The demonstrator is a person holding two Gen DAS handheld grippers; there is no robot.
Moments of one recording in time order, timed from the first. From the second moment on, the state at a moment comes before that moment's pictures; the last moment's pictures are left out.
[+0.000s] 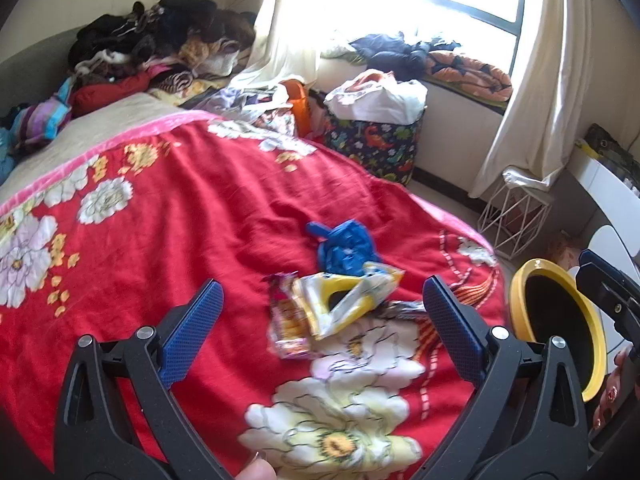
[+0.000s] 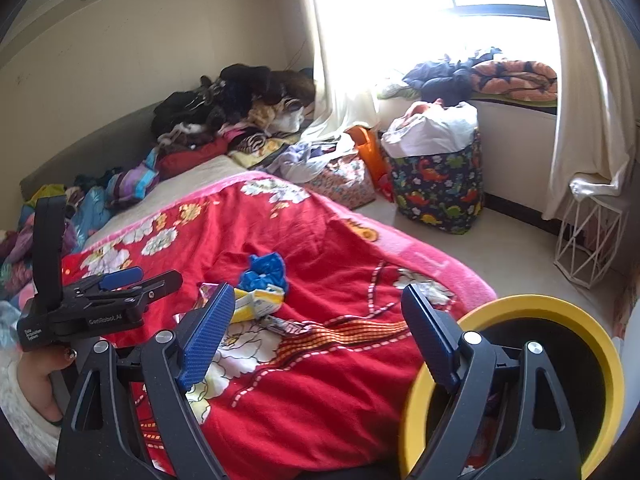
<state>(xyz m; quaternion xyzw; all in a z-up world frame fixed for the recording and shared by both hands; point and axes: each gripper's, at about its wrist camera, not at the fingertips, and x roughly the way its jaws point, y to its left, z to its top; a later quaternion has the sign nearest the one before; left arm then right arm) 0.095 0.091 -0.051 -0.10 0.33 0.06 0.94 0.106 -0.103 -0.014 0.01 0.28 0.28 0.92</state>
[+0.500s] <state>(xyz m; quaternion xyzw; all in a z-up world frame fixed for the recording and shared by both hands) 0.096 0.120 -0.097 -0.15 0.40 0.04 0.90 0.160 -0.045 -0.062 0.02 0.37 0.32 0.87</state>
